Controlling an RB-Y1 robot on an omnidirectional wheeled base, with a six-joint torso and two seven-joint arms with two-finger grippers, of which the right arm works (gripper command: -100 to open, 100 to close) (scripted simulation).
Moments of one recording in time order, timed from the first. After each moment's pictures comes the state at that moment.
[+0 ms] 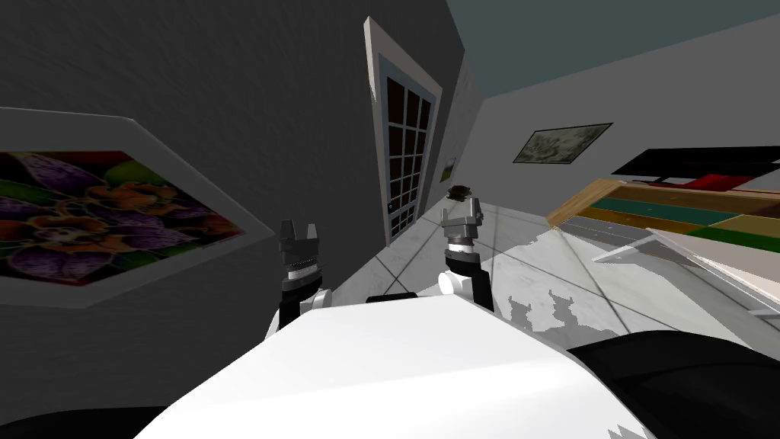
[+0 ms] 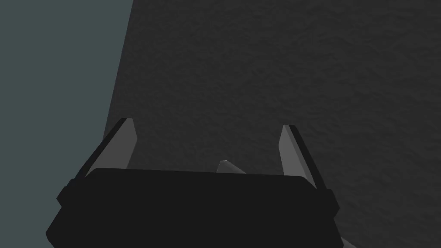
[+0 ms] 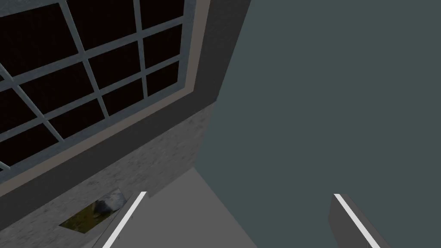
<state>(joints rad) 0.50 0.04 0.07 -2.37 -0.12 -0.38 -0.17</state>
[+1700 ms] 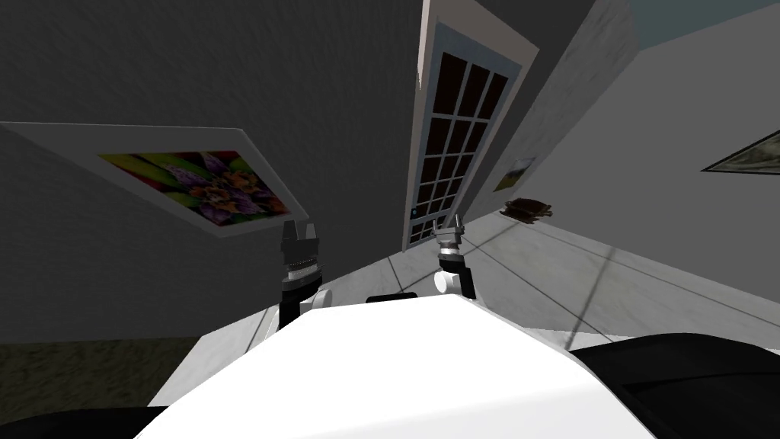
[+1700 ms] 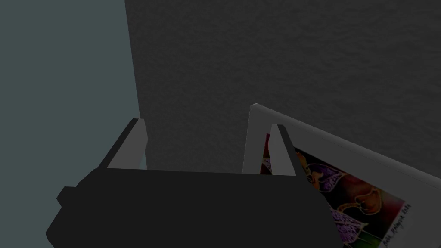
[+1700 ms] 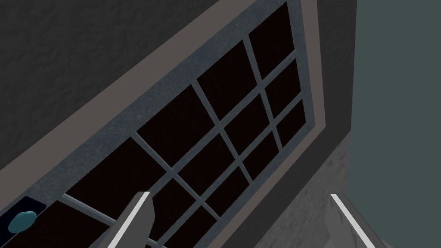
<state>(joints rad) 0.40 -0.04 0.03 -2.04 -0.27 -0.49 -0.38</state>
